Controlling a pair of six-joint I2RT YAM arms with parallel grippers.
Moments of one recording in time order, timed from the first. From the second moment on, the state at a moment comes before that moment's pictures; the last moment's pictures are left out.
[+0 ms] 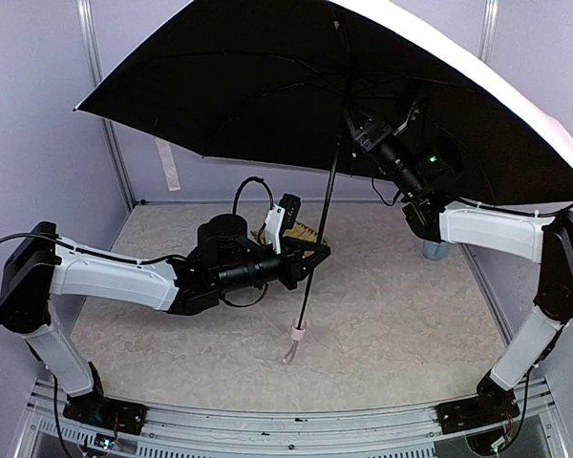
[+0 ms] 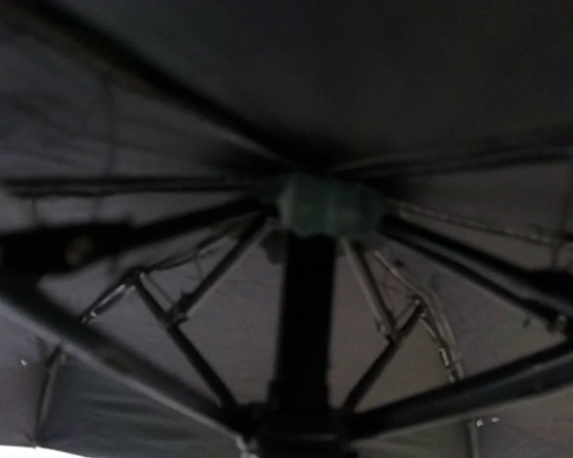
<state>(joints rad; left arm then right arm) -1.02 1.68 1.01 0.62 0.13 -0.34 0.58 1.65 1.24 1.06 -0.23 0.79</state>
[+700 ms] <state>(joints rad) -1.01 1.69 1.01 0.59 0.07 -0.33 0.59 1.64 1.24 0.93 -0.22 0.68</state>
